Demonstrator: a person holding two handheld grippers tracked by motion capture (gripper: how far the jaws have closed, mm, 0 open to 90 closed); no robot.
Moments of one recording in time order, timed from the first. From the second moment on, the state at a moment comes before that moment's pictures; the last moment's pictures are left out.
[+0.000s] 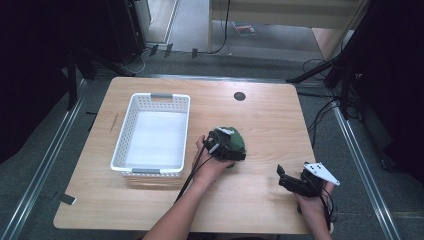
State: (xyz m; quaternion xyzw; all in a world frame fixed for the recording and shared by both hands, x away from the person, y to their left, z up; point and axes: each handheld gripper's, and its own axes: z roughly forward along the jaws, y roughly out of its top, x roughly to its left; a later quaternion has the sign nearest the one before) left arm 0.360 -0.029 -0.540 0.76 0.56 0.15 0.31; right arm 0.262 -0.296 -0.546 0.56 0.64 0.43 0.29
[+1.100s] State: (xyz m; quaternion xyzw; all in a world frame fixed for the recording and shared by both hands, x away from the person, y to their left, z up) left arm 0.338 -0.006 -0.485 0.76 0.52 0.17 0.36; right arm 0.262 -0.296 -0.546 0.56 0.64 0.43 0.29
